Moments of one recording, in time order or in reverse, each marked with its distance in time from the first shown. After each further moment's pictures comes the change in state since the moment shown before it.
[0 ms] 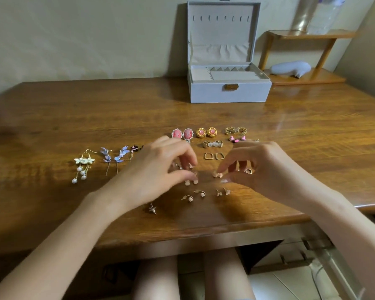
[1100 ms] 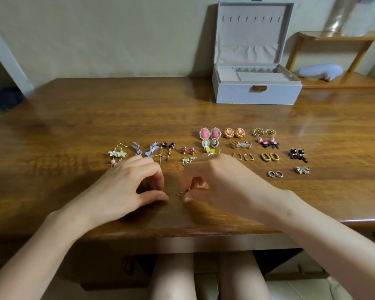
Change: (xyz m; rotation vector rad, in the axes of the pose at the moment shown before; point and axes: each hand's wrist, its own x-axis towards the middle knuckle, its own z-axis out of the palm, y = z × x) left_hand -0.073 -0.055 -0.032 0.137 -0.081 -0.100; right_hand 0.042 -0.074 0.055 -0.064 -0.216 -0.269
